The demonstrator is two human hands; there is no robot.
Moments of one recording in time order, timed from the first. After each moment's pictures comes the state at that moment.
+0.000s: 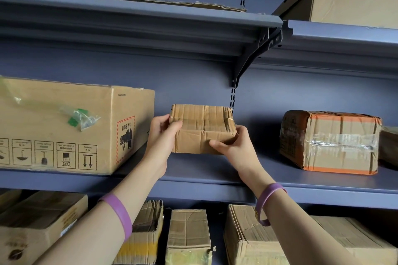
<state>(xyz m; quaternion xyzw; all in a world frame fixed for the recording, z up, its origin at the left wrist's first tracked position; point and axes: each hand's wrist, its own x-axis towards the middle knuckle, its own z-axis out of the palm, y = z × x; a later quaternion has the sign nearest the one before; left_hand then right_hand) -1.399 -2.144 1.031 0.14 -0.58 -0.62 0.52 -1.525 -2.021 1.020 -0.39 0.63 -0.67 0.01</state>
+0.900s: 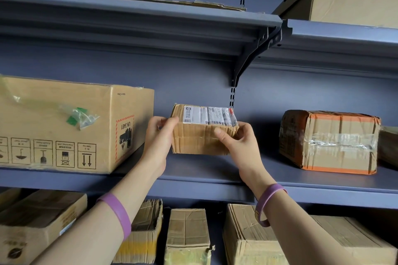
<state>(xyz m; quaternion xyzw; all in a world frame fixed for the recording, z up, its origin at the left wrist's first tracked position) -1.400 -2.149 1.031 0.14 -0.55 -0.63 0.53 -1.520 -2.018 1.022 -0.38 0.56 -0.74 -0.02</state>
